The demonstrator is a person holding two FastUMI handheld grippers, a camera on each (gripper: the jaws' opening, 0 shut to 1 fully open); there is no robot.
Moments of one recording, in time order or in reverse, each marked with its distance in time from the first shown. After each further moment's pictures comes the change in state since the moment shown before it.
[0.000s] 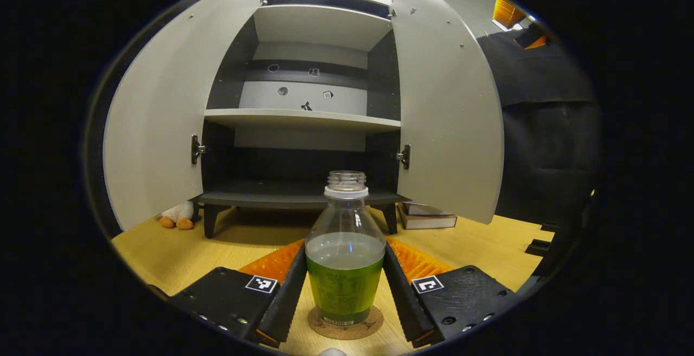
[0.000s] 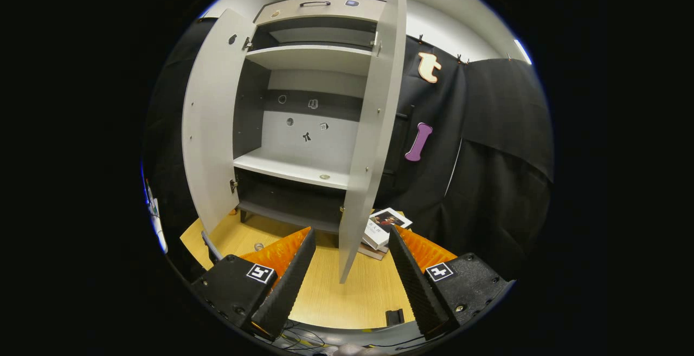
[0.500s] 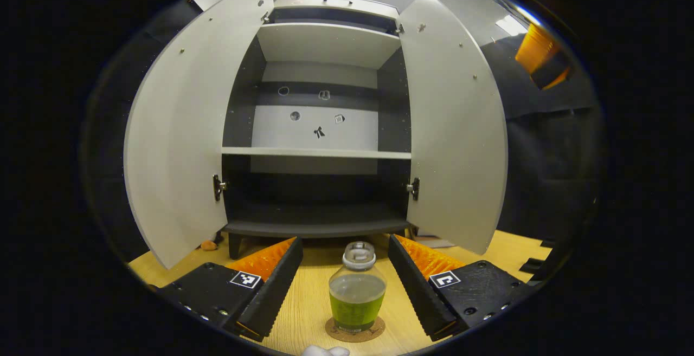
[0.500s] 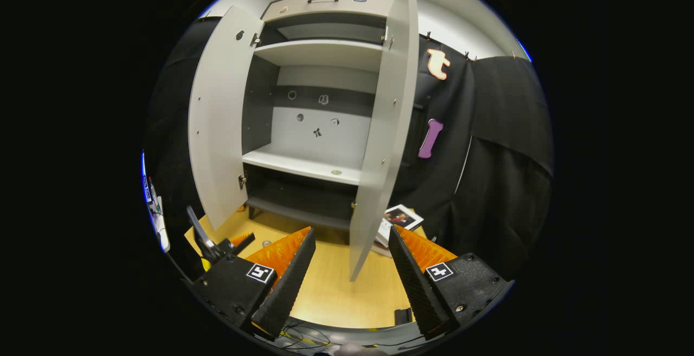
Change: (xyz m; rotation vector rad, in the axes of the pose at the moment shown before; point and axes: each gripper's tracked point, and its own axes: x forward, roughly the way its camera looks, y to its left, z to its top) left arm -0.034 0.019 0.104 -0.005 -0.082 0.082; right arm 0.009 0.025 -0.014 0.030 0.016 0.083
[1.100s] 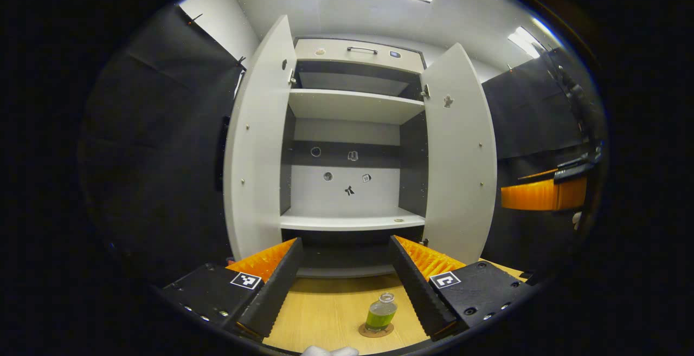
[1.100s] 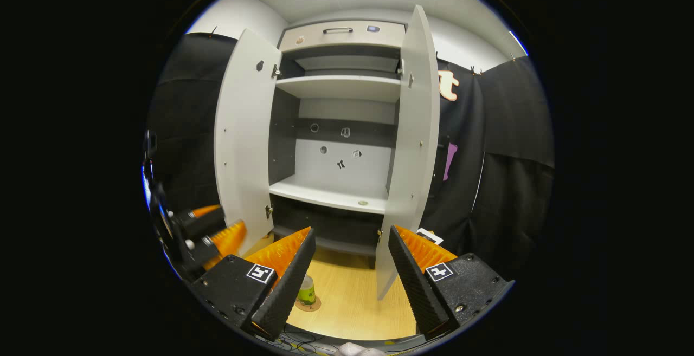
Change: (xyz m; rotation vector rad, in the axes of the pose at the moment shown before) left arm -0.114 0.070 0.190 0.023 -0.066 0.133; right arm -0.035 0.045 0.049 0.029 -0.197 0.091
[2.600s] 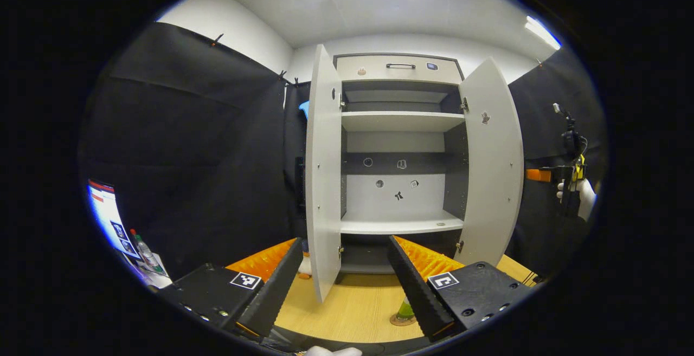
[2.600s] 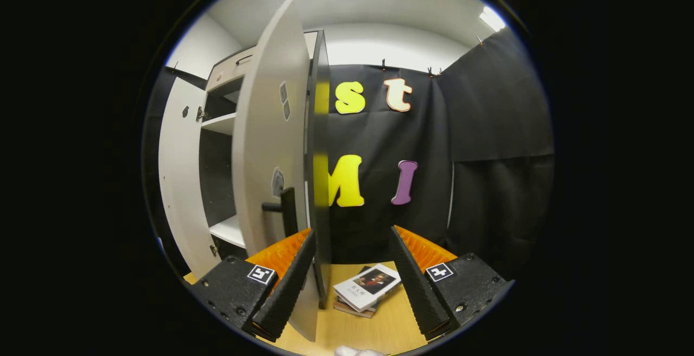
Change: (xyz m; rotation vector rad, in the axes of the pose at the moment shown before) left arm -0.067 0.023 0.055 0.031 0.047 0.264; right arm 0.108 -0.223 0.079 0.118 -0.130 -0.093
